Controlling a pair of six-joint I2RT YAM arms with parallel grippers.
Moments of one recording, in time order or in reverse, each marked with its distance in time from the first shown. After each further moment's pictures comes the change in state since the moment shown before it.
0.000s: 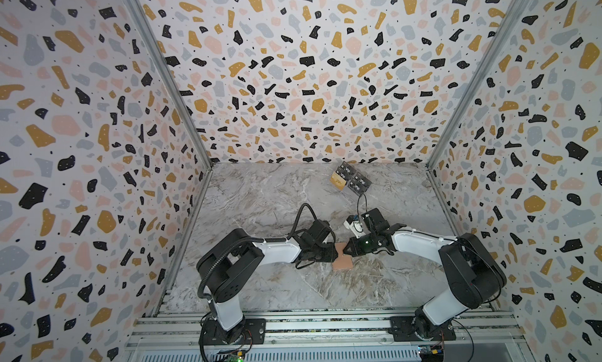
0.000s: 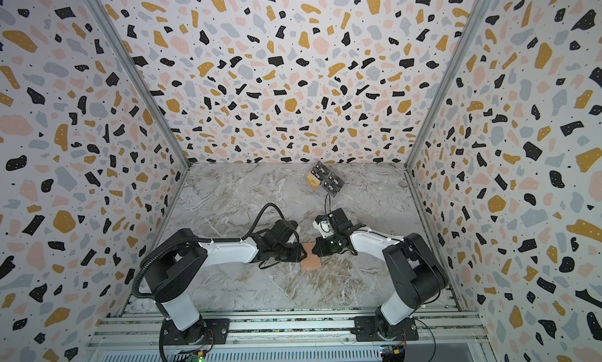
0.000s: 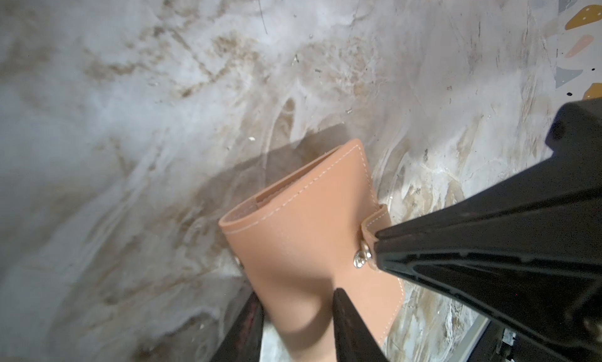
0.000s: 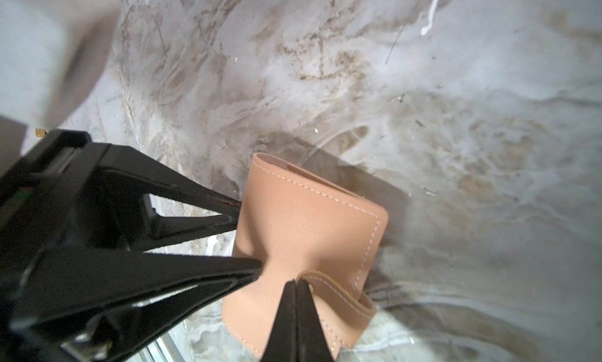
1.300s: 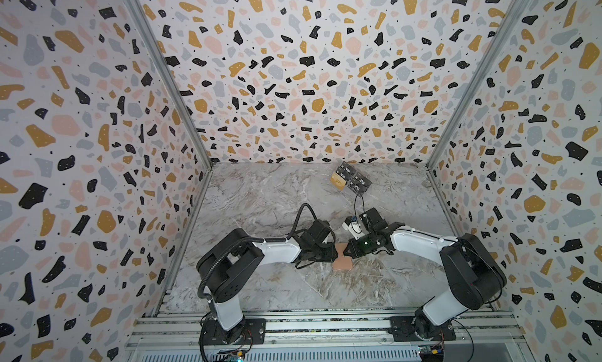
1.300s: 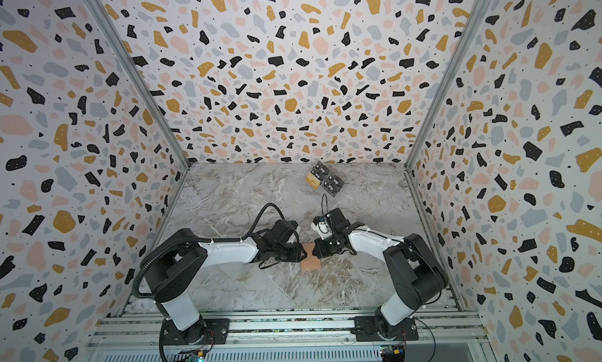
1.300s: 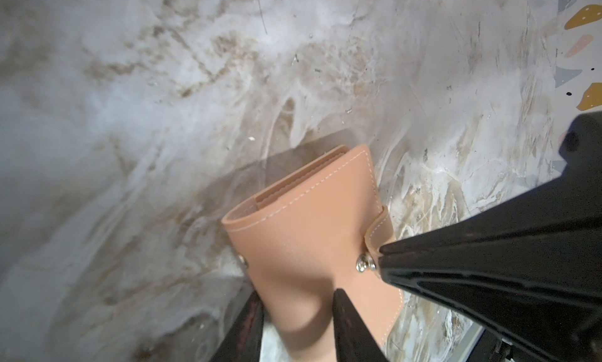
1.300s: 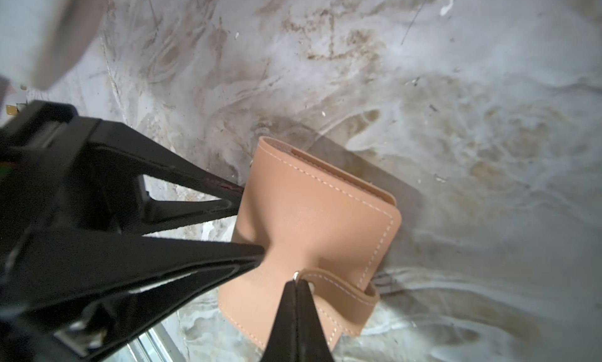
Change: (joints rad) left arm 0.000 0.000 0.000 0.000 0.002 0.000; right arm 0.023 -0.008 0.023 -0.071 0.027 -0.041
